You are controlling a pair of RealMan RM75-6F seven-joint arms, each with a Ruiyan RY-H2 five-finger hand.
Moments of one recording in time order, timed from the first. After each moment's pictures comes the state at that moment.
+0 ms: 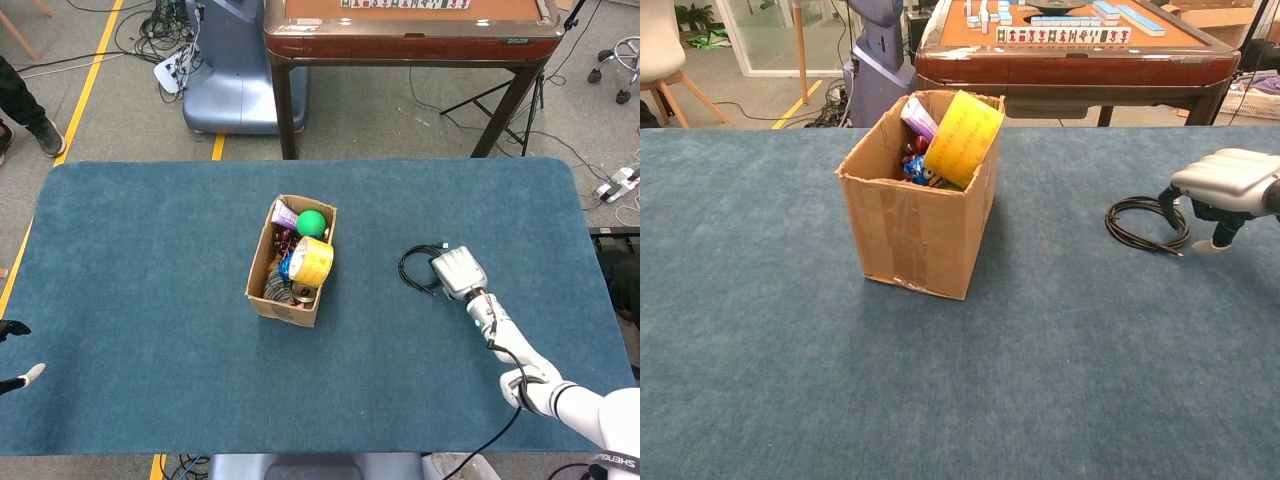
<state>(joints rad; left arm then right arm) -0.05 -1.03 -0.10 -1.67 1.36 1.50 0.06 0.71 -1.56 0.06 -0.98 -1.26 0.77 -0.32</state>
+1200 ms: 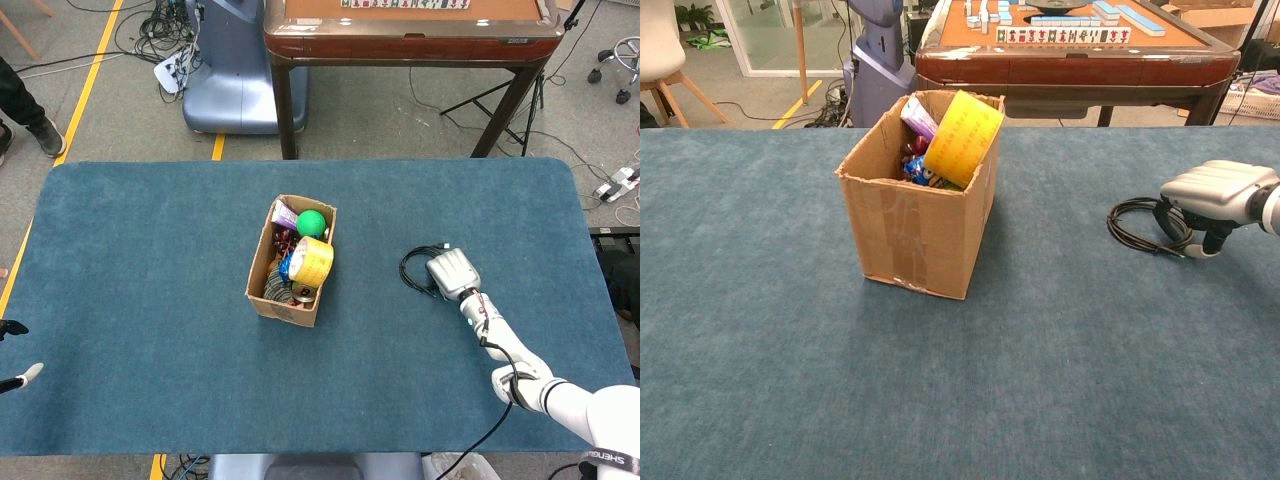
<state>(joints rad) -0.04 -1.03 -0.10 -1.68 1.36 1.51 0.05 0.73 -1.60 0.07 -0.94 -1.23 0.71 -0.33</state>
